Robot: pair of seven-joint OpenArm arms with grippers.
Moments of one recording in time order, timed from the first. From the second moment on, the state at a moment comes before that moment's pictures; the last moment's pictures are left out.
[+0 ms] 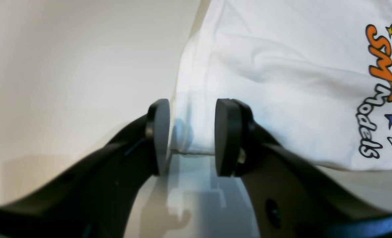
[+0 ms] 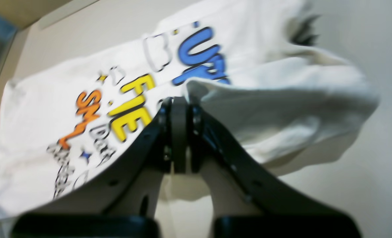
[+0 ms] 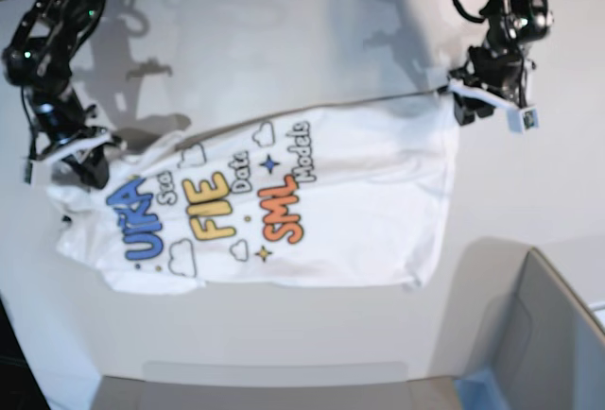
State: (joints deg) left arm 24.7 -14.8 -13.3 114.8 -34.0 9.1 45.1; right arm -7.3 9.2 30.6 112.7 37.7 14.0 -55.7
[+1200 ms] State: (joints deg) left arm 19.4 -16.0 -6.7 102.0 -34.0 9.2 40.5; right arm -7.2 9.6 29.6 112.4 37.1 13.8 -55.7
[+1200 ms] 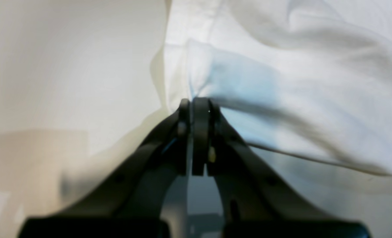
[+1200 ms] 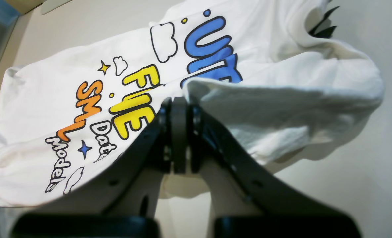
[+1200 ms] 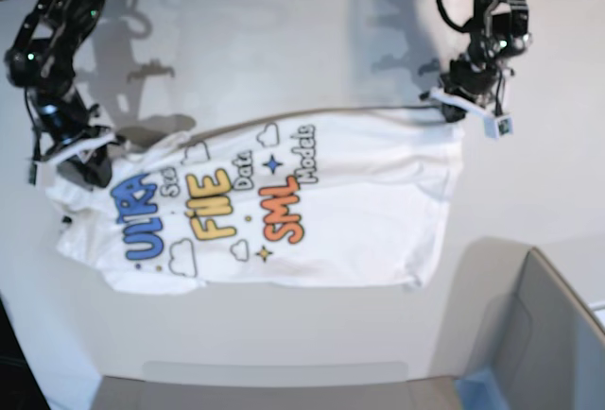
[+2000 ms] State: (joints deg) left arm 16.3 -16.2 -23.3 112.9 -53.5 9.1 43.9; right arm 6.5 18.0 29.1 92.5 37.2 14.0 -50.1
